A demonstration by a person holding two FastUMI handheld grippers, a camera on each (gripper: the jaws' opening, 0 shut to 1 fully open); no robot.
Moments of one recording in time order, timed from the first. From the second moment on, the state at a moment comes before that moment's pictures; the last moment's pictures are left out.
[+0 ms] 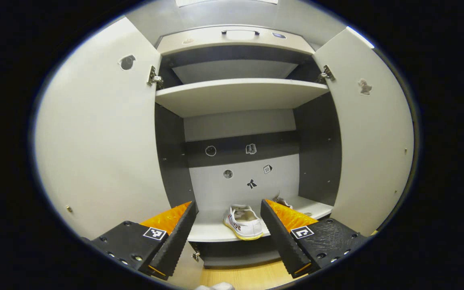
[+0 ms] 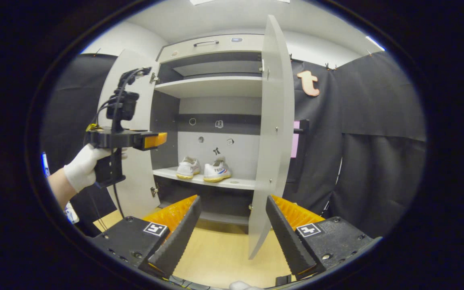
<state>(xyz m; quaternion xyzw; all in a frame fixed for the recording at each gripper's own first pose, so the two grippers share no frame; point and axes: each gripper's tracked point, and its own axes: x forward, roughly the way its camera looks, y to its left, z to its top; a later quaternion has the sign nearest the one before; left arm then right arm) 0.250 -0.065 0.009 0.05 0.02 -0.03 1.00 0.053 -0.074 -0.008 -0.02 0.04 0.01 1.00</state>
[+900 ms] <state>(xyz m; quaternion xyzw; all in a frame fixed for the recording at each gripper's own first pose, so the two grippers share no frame) 0.063 -0.056 -0.050 0.03 0.03 0.00 1.00 0.024 -0.110 -0.009 -0.01 0.03 -0.02 1.00</state>
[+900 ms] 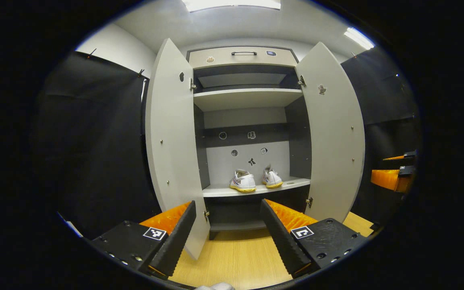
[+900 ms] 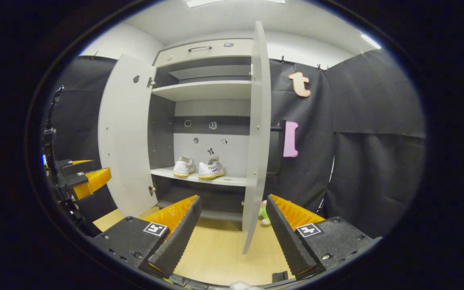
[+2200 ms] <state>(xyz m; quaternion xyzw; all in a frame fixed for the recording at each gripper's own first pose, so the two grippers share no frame) 0.075 -0.086 -0.057 0.01 0.03 0.02 1.00 0.129 -0.182 0.040 0.01 0.00 0.00 1.00</state>
